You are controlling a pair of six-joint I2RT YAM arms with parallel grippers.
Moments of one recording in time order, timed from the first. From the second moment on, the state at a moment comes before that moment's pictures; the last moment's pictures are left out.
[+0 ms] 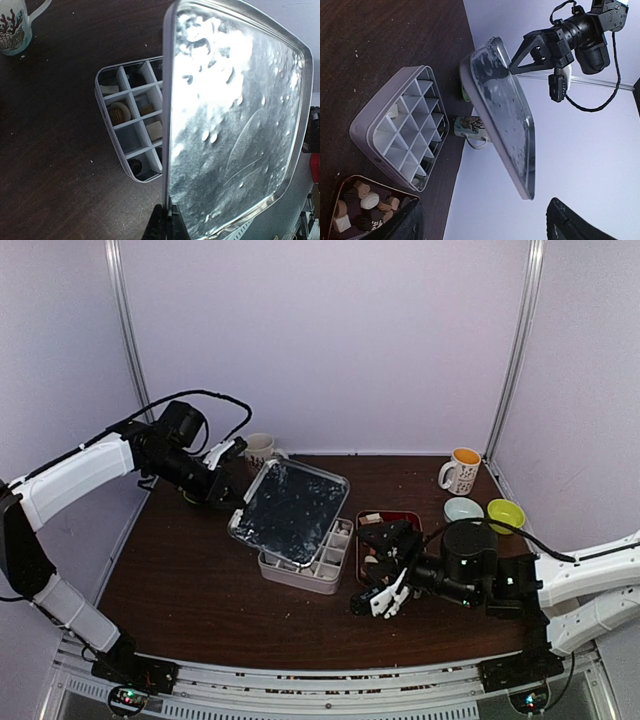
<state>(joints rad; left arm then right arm) -0.46 1.49 1.36 -0.87 0.50 -0.04 1.22 1.13 0.58 0.32 0.31 -1.47</state>
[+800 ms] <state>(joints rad) -0.55 1.58 1.40 -0.91 0.55 0.00 1.26 1.40 0.72 0.48 0.48 -1.57</state>
